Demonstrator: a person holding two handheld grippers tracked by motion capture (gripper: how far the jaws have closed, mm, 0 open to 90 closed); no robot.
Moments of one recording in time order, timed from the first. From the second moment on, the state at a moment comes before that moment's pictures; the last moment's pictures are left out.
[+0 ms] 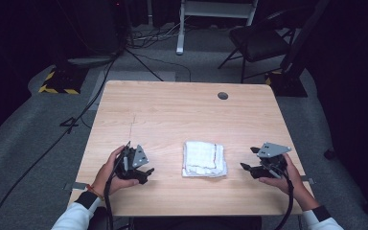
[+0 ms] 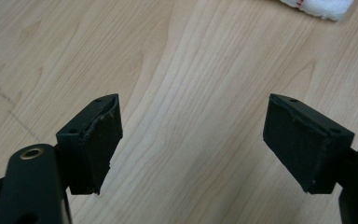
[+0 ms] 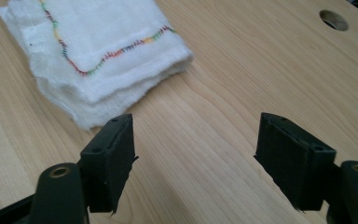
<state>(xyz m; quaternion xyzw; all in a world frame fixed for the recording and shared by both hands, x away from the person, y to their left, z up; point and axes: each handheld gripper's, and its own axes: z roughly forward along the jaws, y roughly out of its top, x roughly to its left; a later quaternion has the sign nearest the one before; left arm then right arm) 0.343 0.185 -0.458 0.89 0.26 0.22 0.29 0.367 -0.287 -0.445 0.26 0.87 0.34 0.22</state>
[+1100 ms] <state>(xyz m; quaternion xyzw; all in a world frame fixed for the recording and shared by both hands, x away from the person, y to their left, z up) 0.324 0.262 -0.495 0.85 0.37 0.18 0.33 0.324 -0.421 -0.495 0.45 0.79 0.36 0.21</state>
